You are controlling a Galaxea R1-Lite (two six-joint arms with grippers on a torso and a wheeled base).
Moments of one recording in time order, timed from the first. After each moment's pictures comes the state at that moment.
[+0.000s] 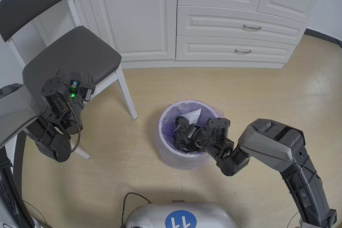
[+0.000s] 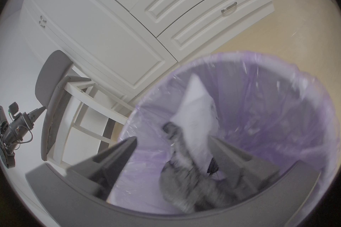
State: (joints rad) left arm -0.22 2.05 -0.76 -1.54 0.50 0.60; right arm 0.52 2.70 -1.36 -1.22 -0.10 0.65
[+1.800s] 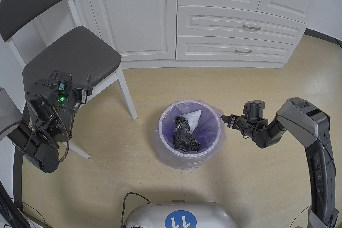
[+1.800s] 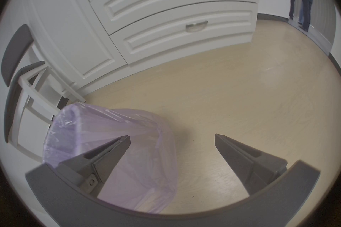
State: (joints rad) left arm -0.25 1.89 -0.60 -1.53 0.42 0.44; right arm 0.20 2.58 -1.36 -0.82 -0.08 0.35
